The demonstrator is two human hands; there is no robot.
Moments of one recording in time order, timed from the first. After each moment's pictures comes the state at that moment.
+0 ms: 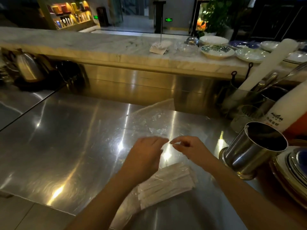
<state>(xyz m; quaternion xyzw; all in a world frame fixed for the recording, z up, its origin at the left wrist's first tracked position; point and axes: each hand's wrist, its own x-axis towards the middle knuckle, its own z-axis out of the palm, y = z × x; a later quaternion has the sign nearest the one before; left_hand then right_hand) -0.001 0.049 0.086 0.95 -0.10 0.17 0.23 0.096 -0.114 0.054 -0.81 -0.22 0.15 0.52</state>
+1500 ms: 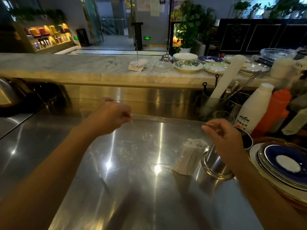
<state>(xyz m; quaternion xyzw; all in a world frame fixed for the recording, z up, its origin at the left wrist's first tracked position) 0.083 0.120 0.184 0.96 -0.17 0.18 0.09 0.085 -0.203 0.128 -0.82 -0.12 -0.19 0.53</state>
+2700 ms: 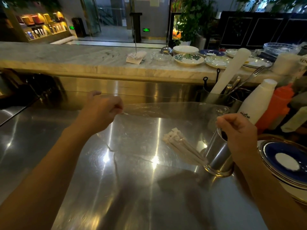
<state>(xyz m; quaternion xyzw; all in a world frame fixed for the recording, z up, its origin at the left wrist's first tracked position) 0.084 0.126 0.174 0.96 -0.10 0.24 0.08 0.092 -0.219 0.133 -0.79 -0.09 -0.23 0.55</state>
